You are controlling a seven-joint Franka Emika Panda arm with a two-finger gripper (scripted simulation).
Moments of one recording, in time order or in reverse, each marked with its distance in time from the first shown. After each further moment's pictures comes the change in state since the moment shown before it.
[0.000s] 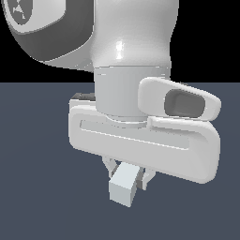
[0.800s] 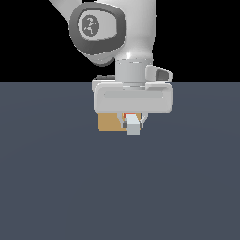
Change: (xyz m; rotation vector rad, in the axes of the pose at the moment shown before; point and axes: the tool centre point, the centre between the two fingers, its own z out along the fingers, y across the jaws) arm 0.154 -0.045 -0.030 0.000 0.002 -0.429
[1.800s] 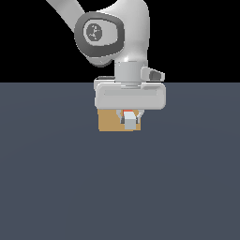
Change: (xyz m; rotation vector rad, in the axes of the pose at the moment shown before) arm 0.039 -0.003 0.000 0.001 -0.001 -0.003
